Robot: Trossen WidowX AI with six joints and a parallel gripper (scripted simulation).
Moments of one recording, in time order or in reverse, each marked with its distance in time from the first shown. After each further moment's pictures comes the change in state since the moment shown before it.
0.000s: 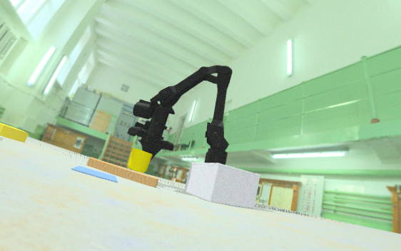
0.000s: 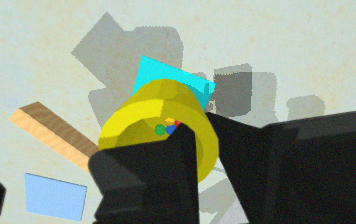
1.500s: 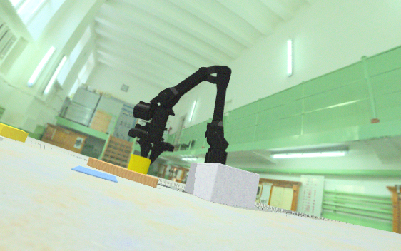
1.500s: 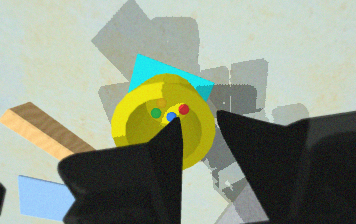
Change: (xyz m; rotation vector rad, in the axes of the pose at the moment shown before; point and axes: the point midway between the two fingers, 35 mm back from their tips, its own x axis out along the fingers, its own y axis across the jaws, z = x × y) arm 0.005 -0.003 -0.002 0.000 0.008 -0.005
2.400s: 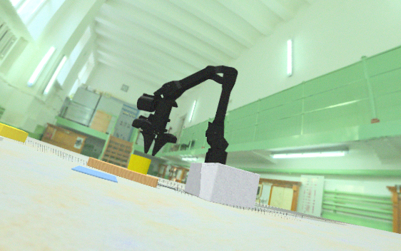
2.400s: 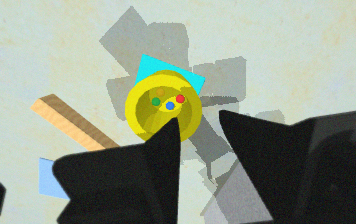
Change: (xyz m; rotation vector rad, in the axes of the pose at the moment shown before) arm -0.036 -0.003 0.000 0.000 0.001 0.000
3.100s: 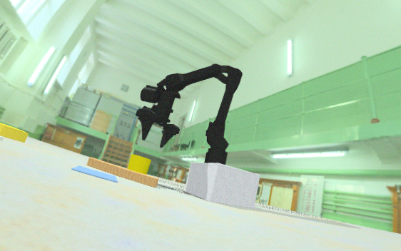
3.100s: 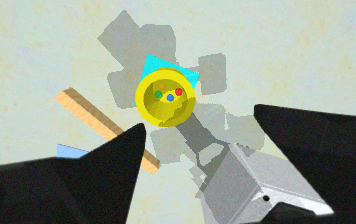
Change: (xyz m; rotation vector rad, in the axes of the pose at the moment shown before) arm -0.040 -0.001 0.001 0.001 0.001 -0.001
